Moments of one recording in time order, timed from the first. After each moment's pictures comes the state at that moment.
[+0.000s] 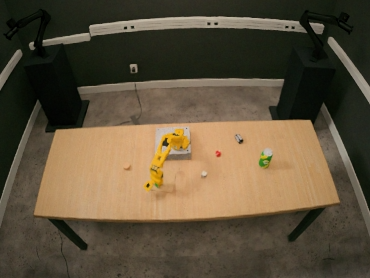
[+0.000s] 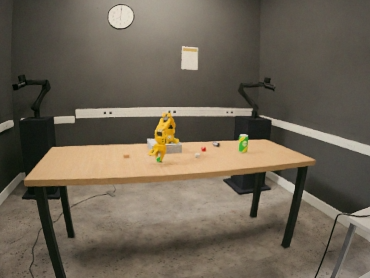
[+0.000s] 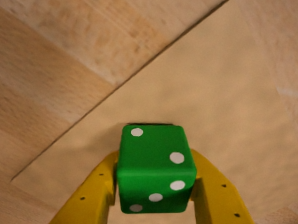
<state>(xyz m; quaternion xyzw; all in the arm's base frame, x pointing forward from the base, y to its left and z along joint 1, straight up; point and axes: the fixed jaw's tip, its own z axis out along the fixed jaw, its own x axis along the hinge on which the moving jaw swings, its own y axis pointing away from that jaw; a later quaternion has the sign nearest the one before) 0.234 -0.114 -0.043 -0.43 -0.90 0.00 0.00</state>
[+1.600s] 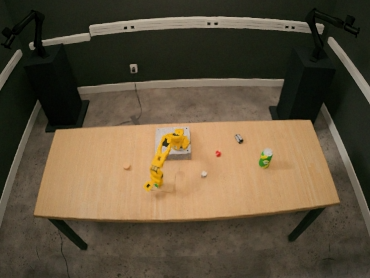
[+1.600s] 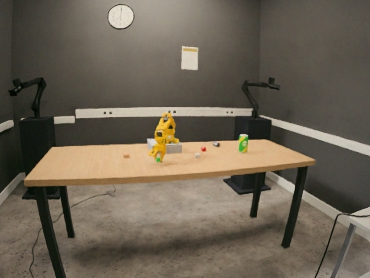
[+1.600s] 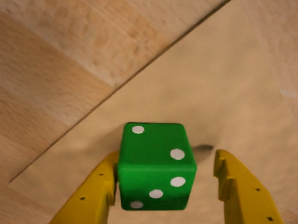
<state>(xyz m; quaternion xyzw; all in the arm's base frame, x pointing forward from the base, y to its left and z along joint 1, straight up) 0.234 -0.114 -0.046 -0.43 -0.90 0.00 0.00</state>
